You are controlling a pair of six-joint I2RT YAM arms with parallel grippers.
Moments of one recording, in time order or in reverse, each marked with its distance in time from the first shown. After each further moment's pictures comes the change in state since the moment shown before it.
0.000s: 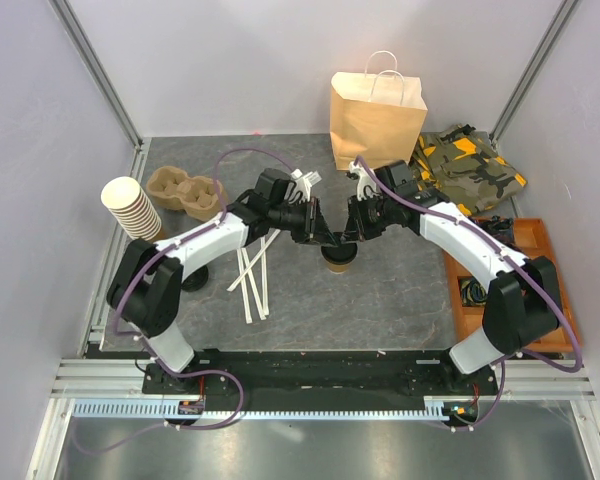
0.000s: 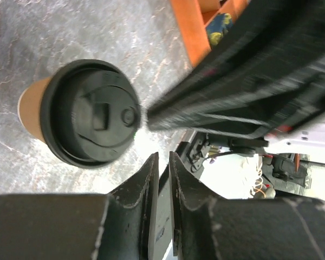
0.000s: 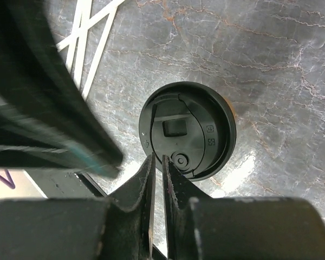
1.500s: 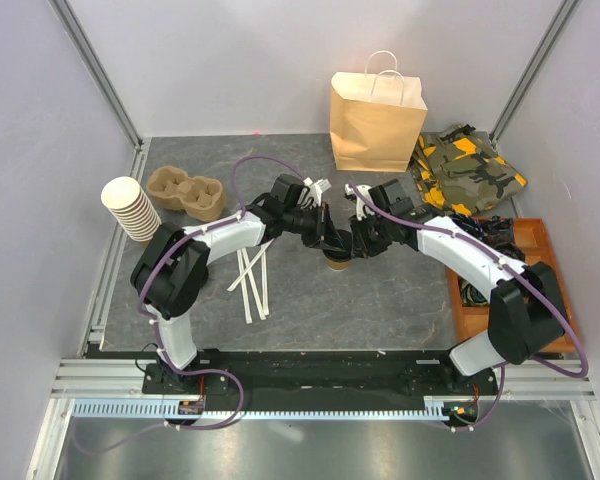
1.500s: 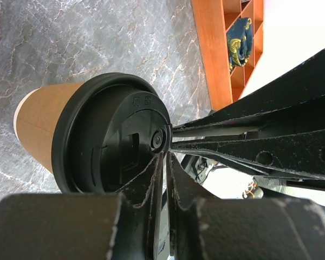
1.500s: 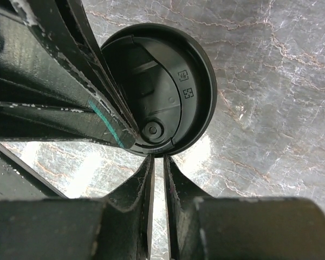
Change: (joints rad) left arm -0.028 0.180 0.042 0.081 -0.006 -0.064; right arm 0.059 -0.050 -0.135 0.010 0.198 -0.084
